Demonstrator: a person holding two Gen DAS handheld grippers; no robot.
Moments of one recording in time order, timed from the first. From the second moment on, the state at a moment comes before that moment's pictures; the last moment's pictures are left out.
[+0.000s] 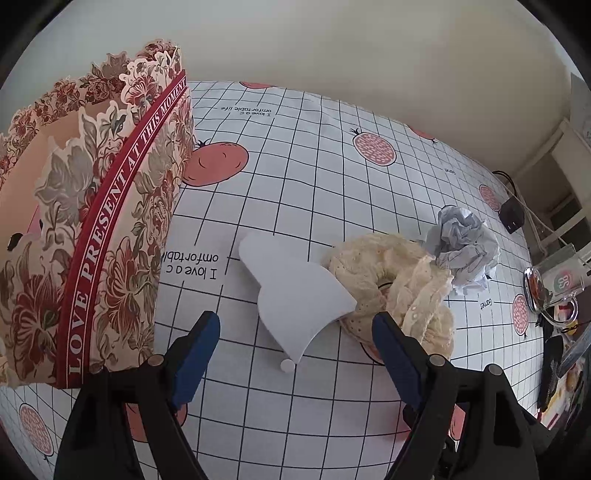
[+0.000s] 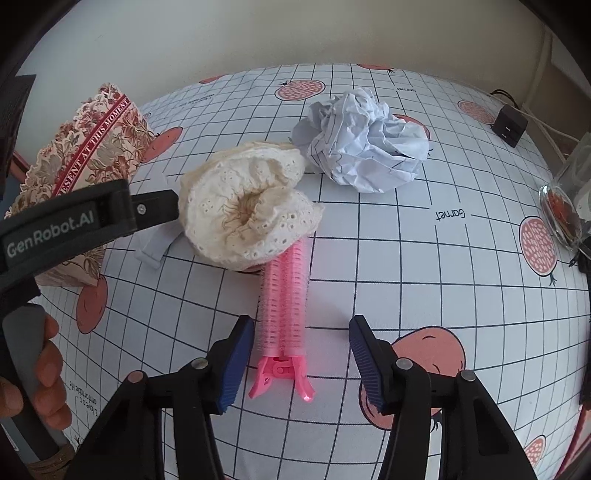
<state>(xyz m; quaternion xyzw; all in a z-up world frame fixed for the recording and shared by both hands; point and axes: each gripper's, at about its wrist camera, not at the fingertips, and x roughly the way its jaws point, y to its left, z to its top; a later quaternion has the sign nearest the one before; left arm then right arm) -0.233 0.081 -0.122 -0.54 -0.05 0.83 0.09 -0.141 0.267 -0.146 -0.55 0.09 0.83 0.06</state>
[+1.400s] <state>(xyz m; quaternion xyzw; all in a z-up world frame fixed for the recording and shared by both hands) -0.253 0.082 -0.145 -0.52 0.02 0.85 0.04 -0.142 0.250 -0.143 -0.55 0.04 0.83 0.08</state>
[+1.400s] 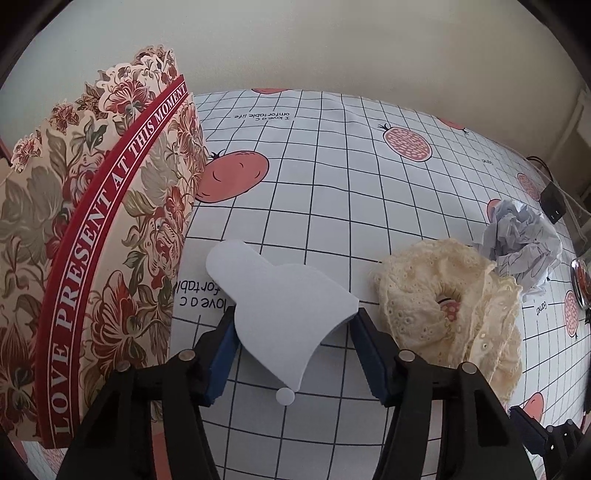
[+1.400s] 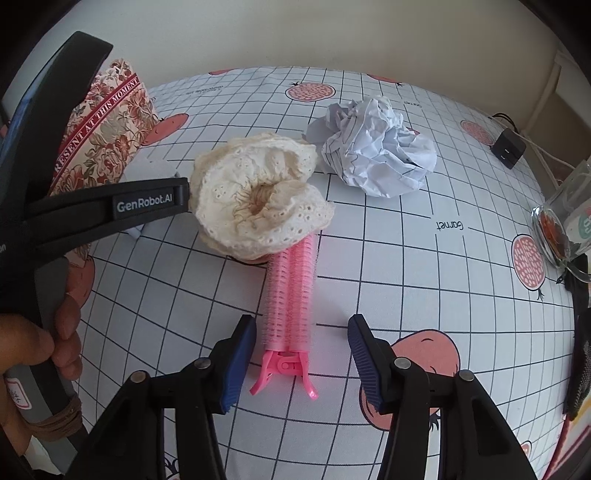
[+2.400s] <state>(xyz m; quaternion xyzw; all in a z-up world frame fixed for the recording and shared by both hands) -0.210 0.066 -0.138 -0.56 -0.03 0.82 0.09 -0.126 0.275 -0.096 -0.56 0.10 0.82 0.10</state>
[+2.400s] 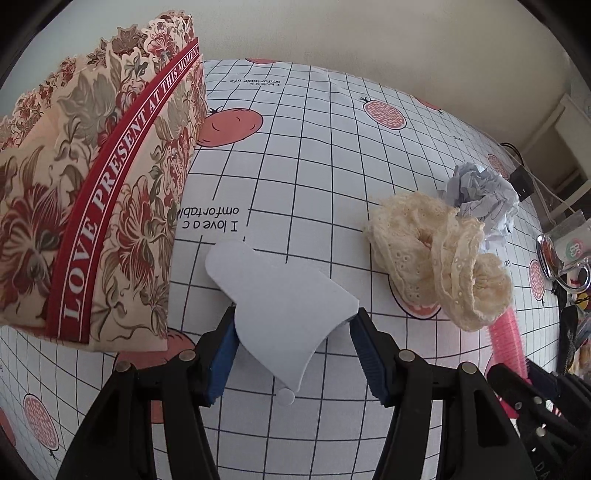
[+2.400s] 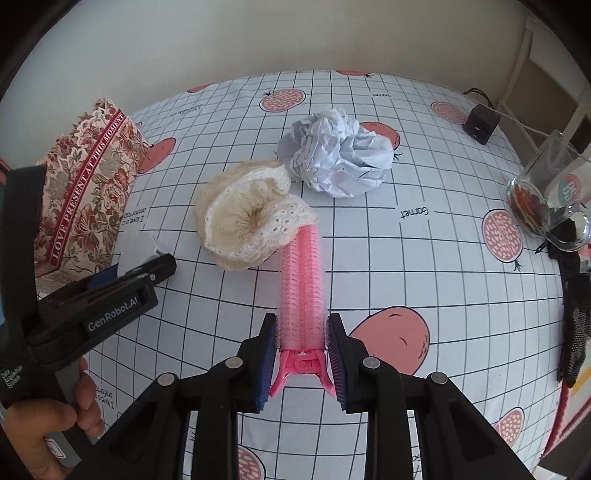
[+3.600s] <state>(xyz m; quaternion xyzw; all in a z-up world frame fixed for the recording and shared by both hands) -0.171 0.053 -0.080 -0.51 -0.04 0.85 0.13 -0.065 0.297 -0.048 -0.55 0.06 0.82 0.11</state>
